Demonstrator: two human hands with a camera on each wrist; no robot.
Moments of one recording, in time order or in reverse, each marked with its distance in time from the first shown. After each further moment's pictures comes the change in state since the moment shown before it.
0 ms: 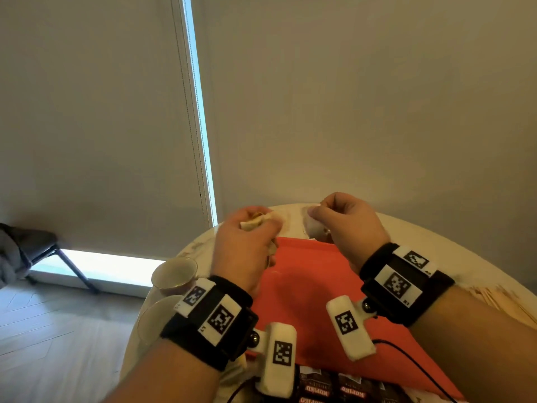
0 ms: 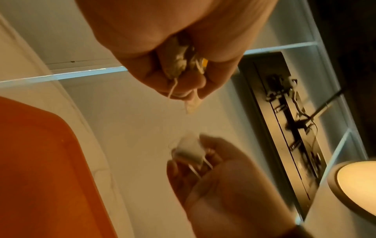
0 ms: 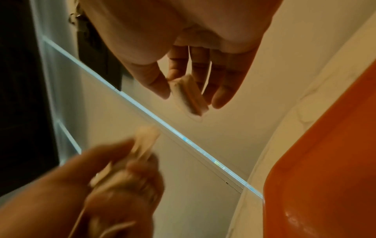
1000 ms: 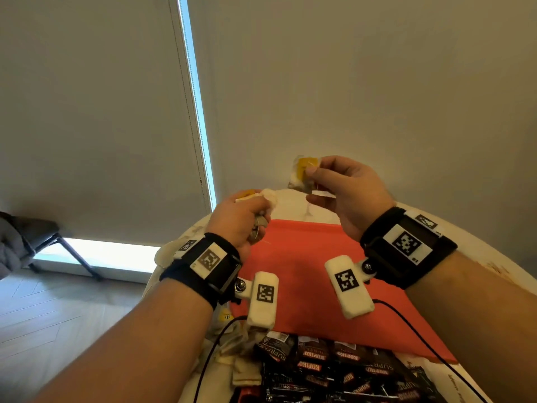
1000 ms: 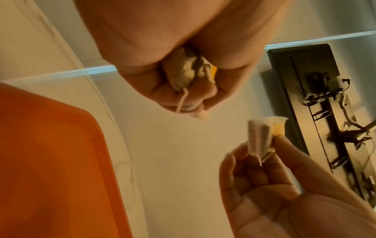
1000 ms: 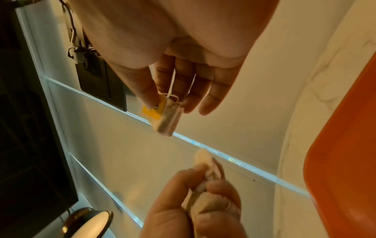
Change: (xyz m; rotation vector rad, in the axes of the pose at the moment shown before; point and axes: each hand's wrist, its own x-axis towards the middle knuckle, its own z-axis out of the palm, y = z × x) left_hand 0.030 -0.006 -0.013 -0.019 -0.060 -0.219; right_hand -0.003 -0.026 -0.002 0.252 -0.098 0.015
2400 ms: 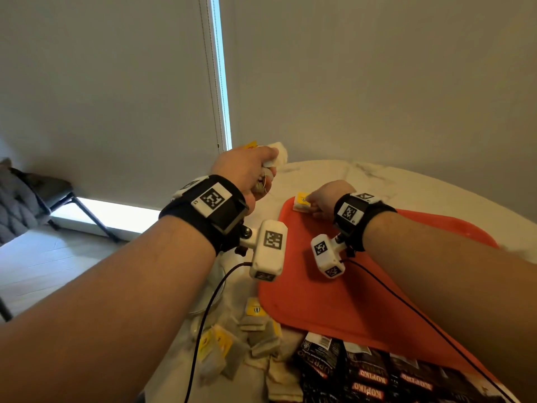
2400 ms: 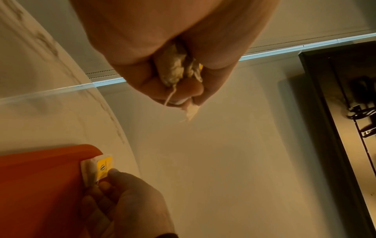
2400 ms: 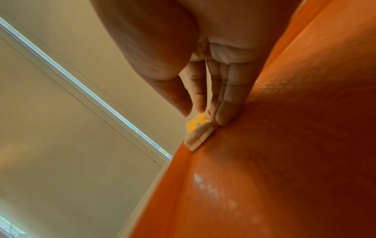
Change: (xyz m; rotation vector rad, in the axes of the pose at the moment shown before) left_hand 0.083 0.014 -0.045 0.009 0.207 -0.177; right_hand 0.115 0.164 0.039 -1.040 -0.068 0.402
